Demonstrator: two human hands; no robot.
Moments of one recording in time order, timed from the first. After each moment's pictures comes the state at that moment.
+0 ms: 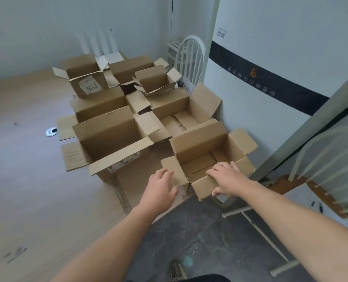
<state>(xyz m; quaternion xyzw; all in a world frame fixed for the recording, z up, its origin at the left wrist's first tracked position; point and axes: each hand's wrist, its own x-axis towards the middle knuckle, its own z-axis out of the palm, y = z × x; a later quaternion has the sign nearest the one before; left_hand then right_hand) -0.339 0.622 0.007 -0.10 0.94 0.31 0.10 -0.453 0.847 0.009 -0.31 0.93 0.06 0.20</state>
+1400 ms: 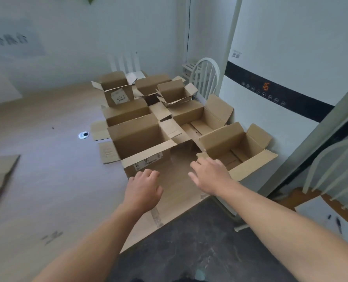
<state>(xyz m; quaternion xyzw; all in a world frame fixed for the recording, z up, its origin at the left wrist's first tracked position) -0.274 0.541 0.036 -0.10 0.99 0.11 0.02 -0.378 0.739 0.060 -0.34 0.94 0.00 0.03</state>
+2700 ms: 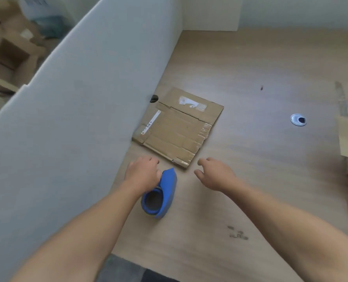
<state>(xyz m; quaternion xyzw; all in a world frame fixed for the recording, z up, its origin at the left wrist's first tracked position) 0.033 0.043 -0.010 -0.51 0.84 0.10 0.15 -0.178 0.140 -0.036 -0.58 0.77 -0.01 0.28</state>
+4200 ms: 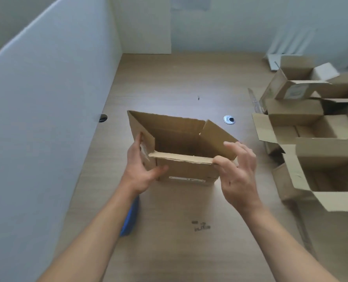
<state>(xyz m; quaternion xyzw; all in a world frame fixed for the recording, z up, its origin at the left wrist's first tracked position) -0.041 0.086 0.019 -0.38 0.73 0.52 -0.23 -0.231 0.281 0.028 -0.51 0.75 -0.40 -0.15</state>
